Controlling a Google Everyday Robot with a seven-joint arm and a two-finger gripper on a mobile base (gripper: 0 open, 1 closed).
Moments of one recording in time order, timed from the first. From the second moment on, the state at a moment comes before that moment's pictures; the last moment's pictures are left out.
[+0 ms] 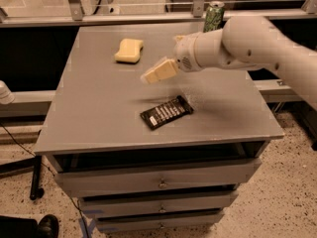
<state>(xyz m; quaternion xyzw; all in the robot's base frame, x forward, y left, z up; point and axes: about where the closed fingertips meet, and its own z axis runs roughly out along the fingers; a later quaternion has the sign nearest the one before) 0.666 -0.020 0.890 -0.46 0.72 0.18 0.49</state>
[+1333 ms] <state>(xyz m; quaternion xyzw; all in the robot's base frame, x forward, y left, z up) 0.768 0.069 0.861 -0.39 0.70 0.24 0.55</state>
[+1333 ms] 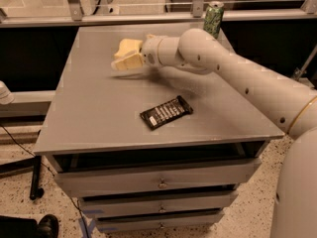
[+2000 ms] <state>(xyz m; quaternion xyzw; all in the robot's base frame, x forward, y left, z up) 0.778 0.077 0.852 -0.38 0.70 0.24 0.55</state>
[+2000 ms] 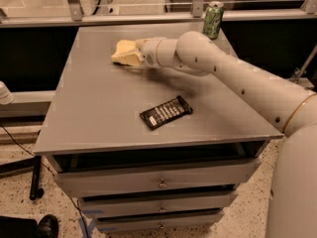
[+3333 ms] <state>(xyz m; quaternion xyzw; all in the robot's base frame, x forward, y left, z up) 0.761 -0.020 0.881 -0.39 0.72 0.15 0.55</state>
